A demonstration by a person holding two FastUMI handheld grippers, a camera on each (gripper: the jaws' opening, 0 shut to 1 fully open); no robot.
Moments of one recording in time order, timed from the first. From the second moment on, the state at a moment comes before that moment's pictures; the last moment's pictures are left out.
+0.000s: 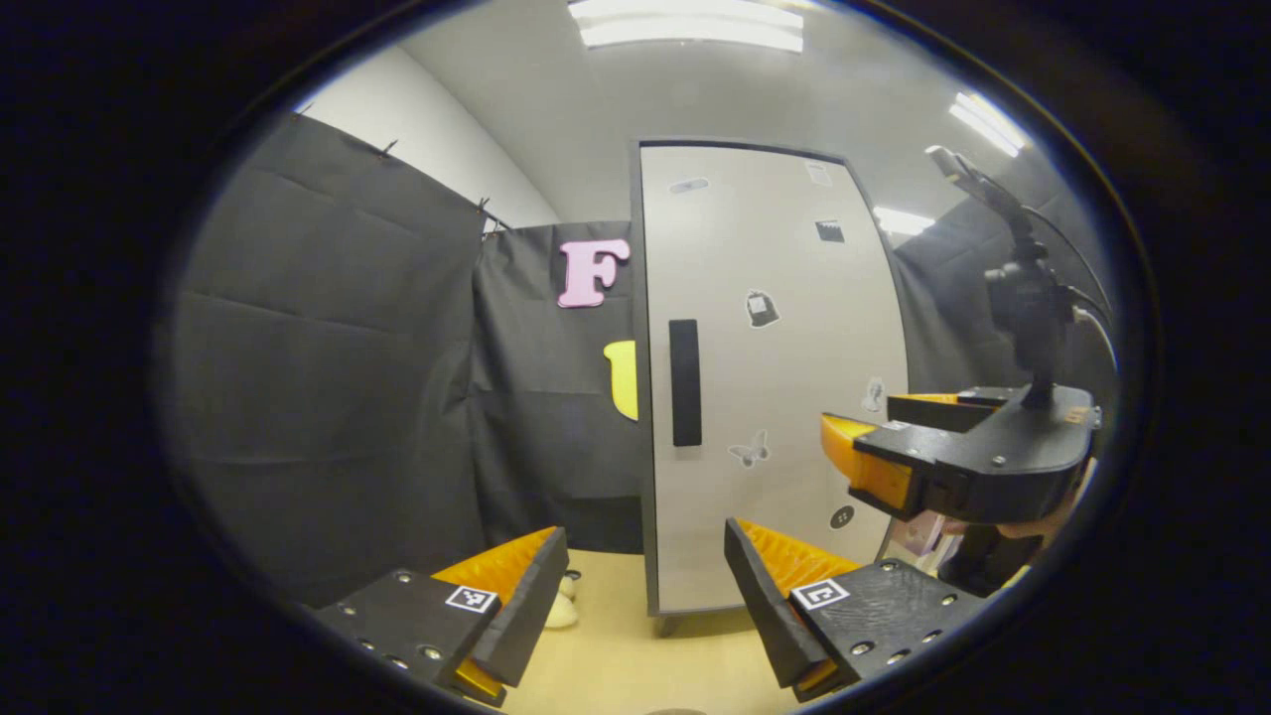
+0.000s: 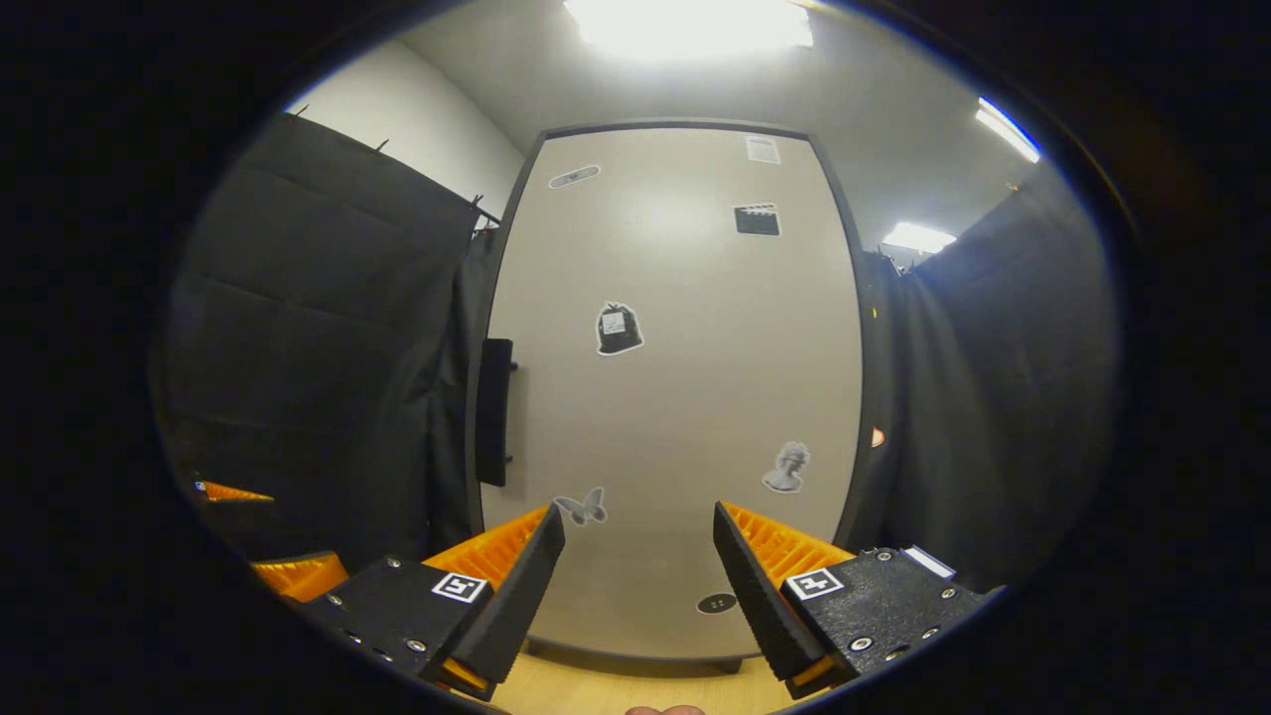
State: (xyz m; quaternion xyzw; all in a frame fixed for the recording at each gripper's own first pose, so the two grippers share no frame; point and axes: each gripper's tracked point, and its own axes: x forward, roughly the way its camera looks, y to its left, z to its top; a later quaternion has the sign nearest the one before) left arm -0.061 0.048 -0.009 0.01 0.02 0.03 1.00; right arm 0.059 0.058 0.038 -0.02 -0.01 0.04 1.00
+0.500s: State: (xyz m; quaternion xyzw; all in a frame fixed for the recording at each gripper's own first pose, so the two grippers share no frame) left arm -0.076 0.047 -0.031 0.00 0.04 0.03 1.00; right arm 0.136 0.165 0.071 -0.03 -0.03 0.09 0.99
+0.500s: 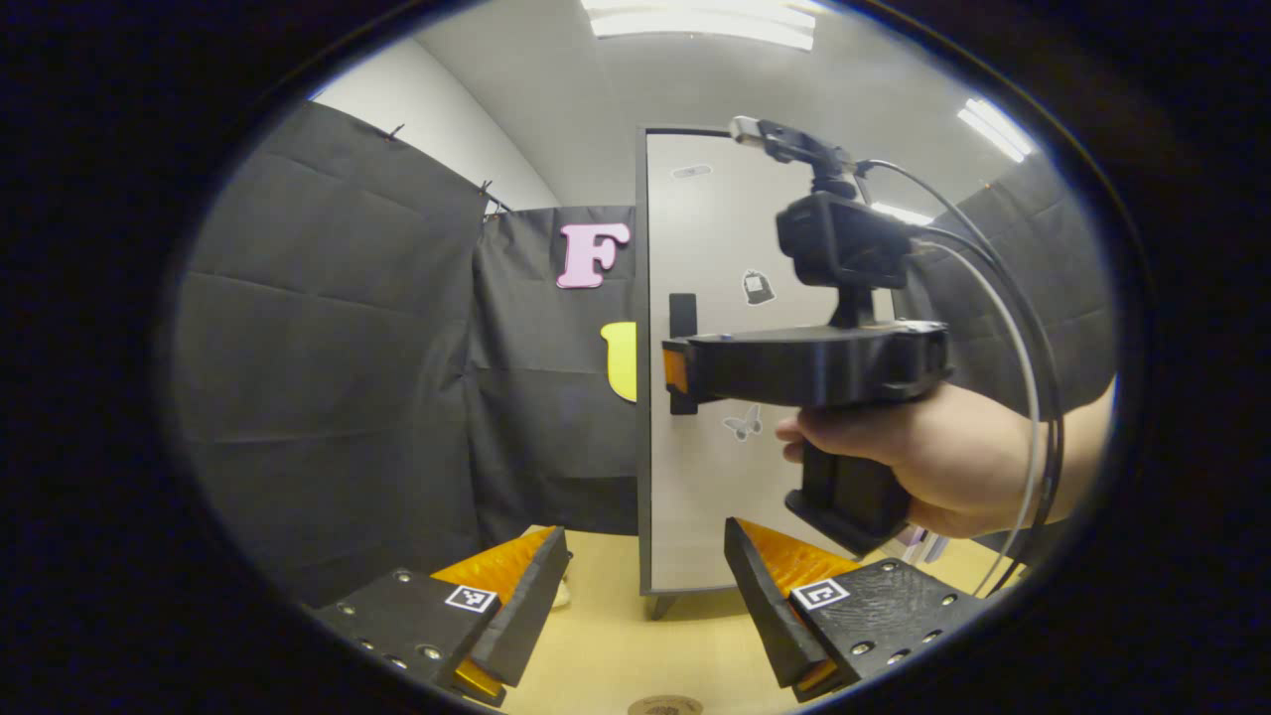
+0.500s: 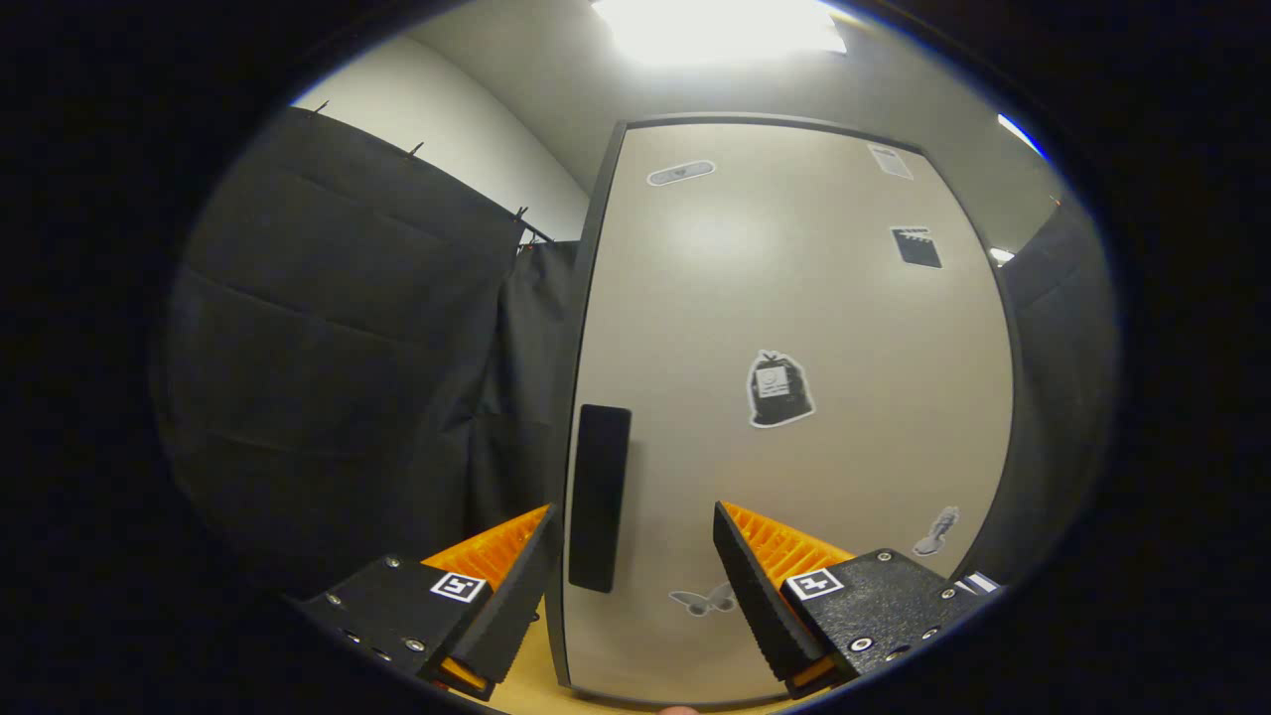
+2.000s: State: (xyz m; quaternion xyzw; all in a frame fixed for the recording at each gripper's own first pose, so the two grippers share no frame) left arm -0.088 0.102 -0.036 -0.01 0.04 0.06 1.00; right arm 0.094 0.183 0.052 0.00 0.07 0.25 0.97
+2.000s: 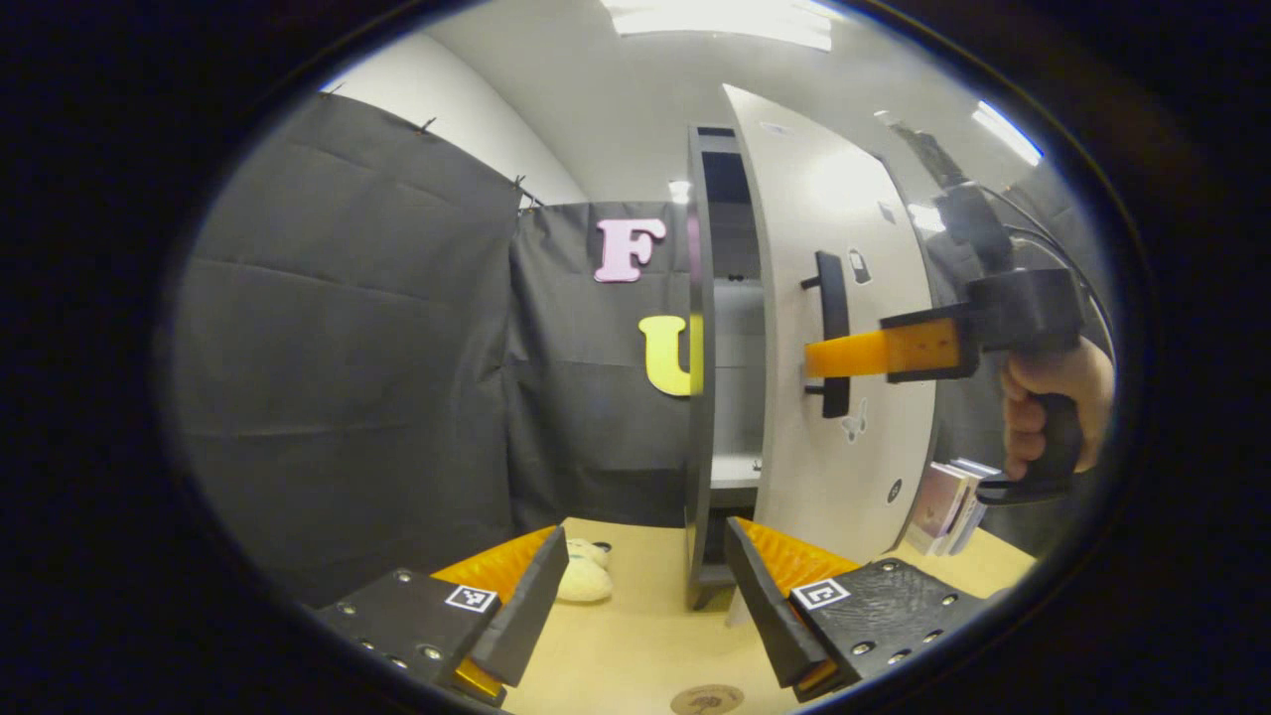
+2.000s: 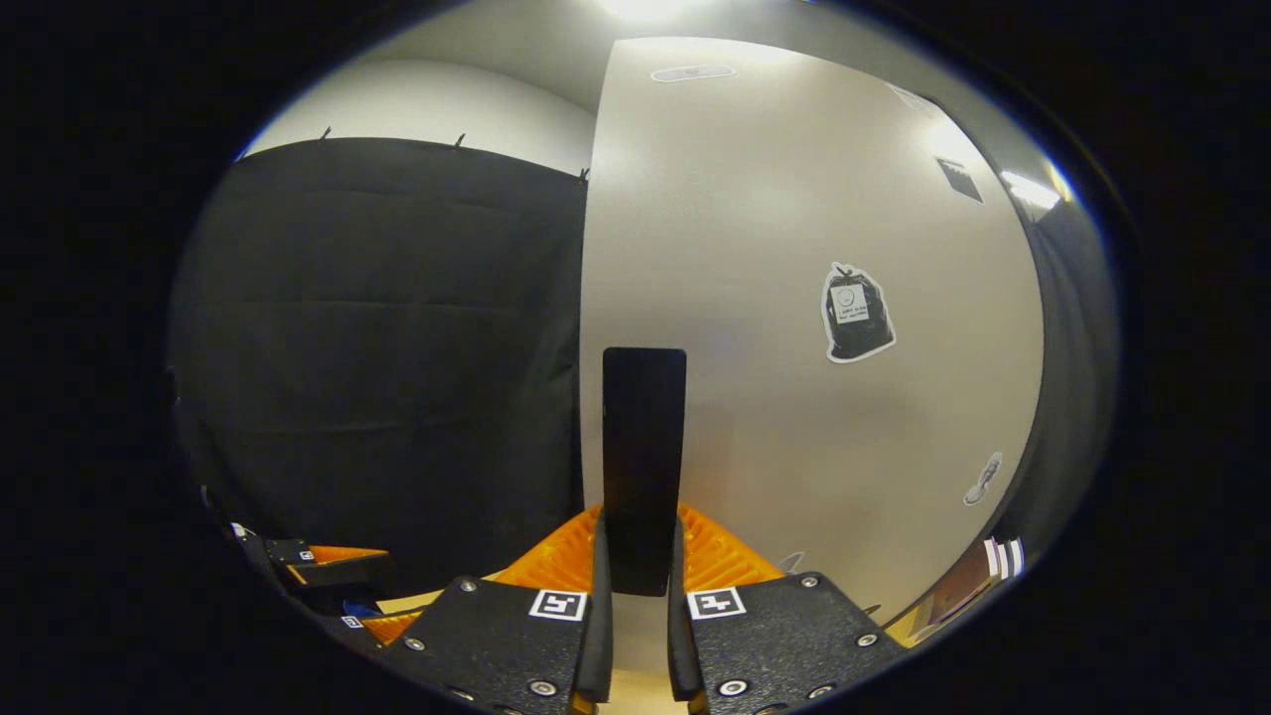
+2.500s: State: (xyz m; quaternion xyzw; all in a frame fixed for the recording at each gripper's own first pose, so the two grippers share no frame) left arm -0.052 0.058 -0.030 0.01 0.05 -0.01 1.00; right arm 0.075 0.157 0.050 0.02 0.09 0.32 0.94
